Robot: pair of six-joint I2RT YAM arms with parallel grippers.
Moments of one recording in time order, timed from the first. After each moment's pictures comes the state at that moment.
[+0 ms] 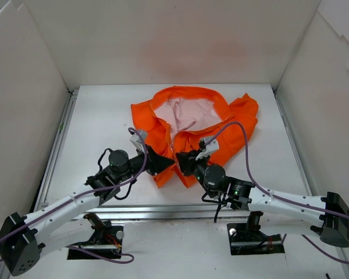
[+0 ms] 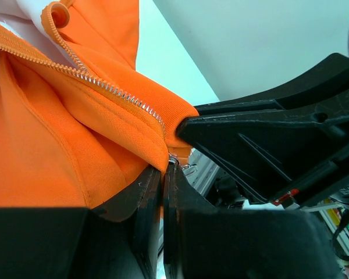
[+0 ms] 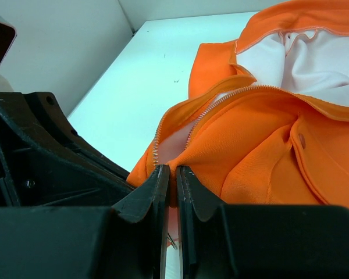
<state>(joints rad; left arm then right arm) -0.76 0.95 0.57 0.28 0.27 -0.72 1.17 1.02 0.62 0.30 0.60 0.42</state>
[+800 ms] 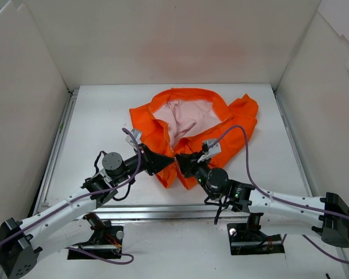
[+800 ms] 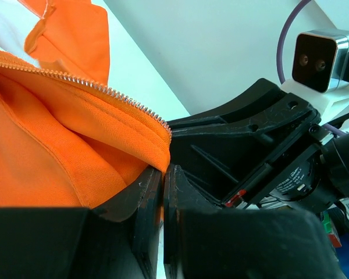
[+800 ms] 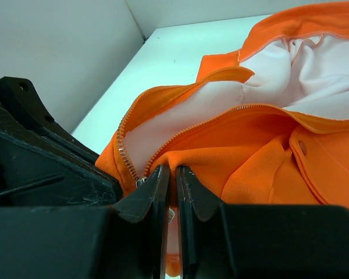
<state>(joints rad) -0.77 0.89 0.54 0.37 0.29 -0.78 1.17 1.00 0.55 0.41 0.60 0.44</state>
